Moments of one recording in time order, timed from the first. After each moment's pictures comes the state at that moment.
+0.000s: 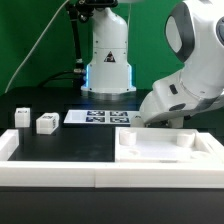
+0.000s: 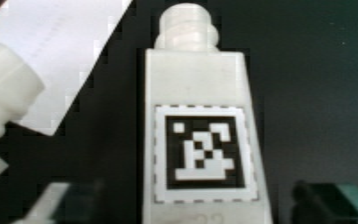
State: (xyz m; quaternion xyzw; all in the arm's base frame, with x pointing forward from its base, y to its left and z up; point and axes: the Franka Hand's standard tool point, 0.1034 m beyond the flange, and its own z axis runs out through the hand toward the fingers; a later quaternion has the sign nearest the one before) arm 0.363 0.138 0.003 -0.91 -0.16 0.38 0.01
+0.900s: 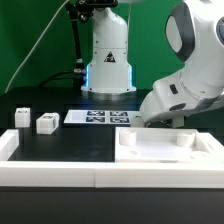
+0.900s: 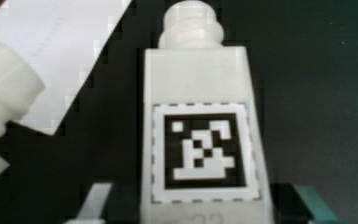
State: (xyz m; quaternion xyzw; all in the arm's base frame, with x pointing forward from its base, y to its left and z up) arm 0.364 0.139 0.020 -0.90 -0.16 0.40 0.01
